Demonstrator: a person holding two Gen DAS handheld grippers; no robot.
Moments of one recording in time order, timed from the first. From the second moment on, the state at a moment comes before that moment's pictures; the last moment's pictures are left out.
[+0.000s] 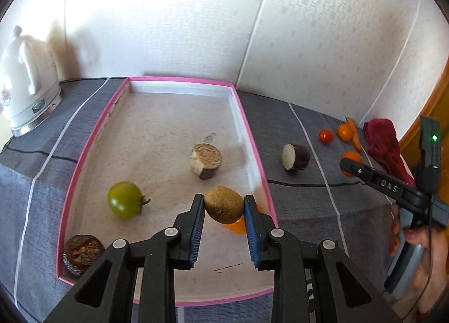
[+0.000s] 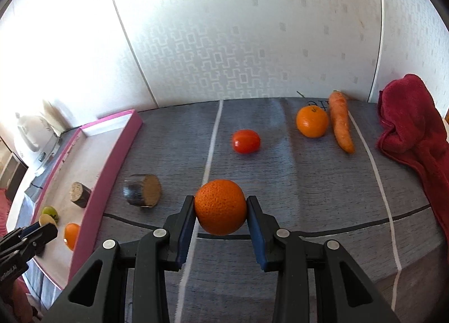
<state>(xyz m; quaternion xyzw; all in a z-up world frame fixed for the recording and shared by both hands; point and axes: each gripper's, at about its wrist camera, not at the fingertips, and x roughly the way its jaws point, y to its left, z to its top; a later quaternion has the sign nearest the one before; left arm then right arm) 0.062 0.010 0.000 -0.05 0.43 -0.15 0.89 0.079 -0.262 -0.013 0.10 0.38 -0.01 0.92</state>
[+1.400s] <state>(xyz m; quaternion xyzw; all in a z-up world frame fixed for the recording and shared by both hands) 0.049 0.046 -0.018 -0.01 0.48 -0.14 0.87 0.073 -0.162 0.006 0.05 0.32 0.13 0.94</state>
